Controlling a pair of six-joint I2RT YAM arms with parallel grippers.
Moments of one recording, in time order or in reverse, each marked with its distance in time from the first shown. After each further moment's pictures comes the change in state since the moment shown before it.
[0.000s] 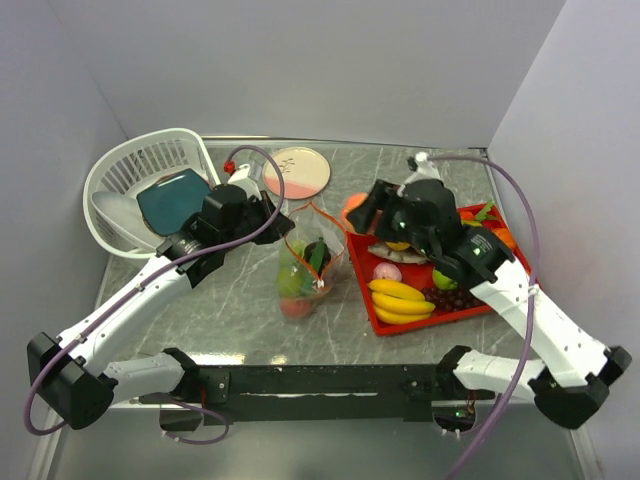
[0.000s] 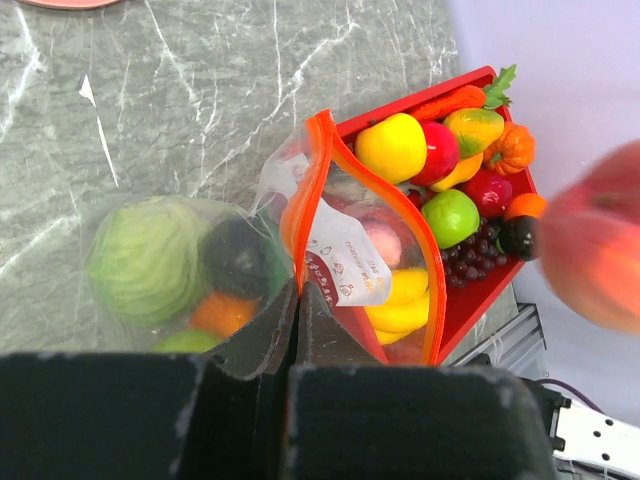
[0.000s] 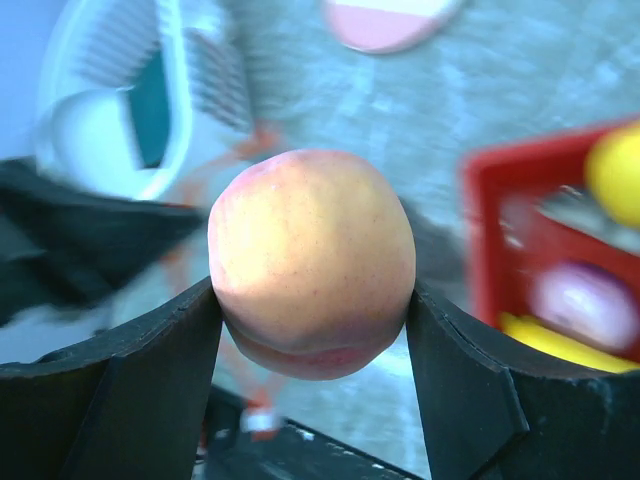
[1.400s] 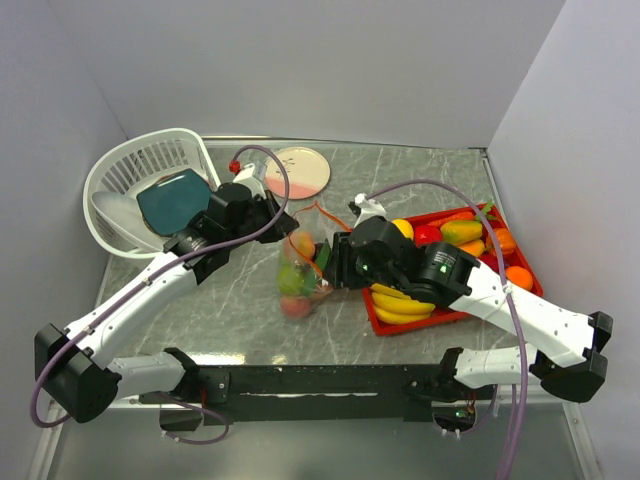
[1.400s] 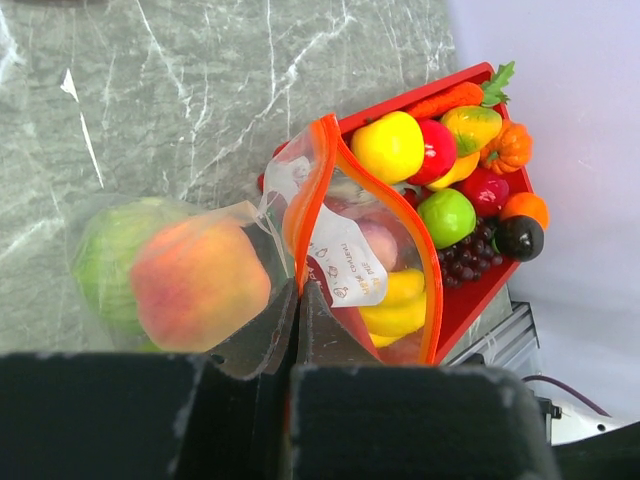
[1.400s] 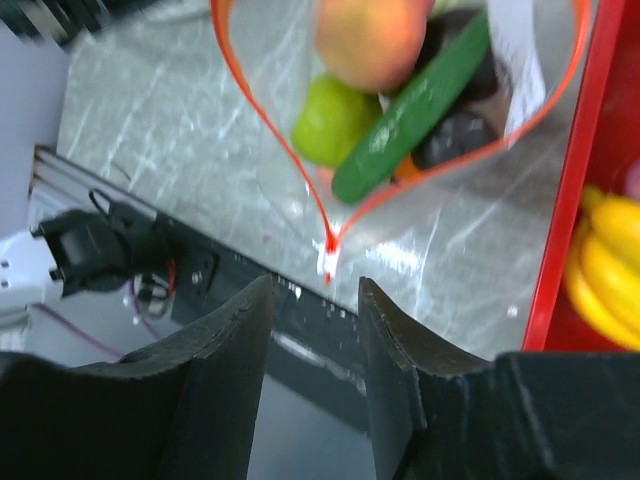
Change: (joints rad) left arm 0.000 0.039 -0.004 0.039 0.019 -0.013; right arm 0.370 0.085 0.026 -0.180 0.028 0.066
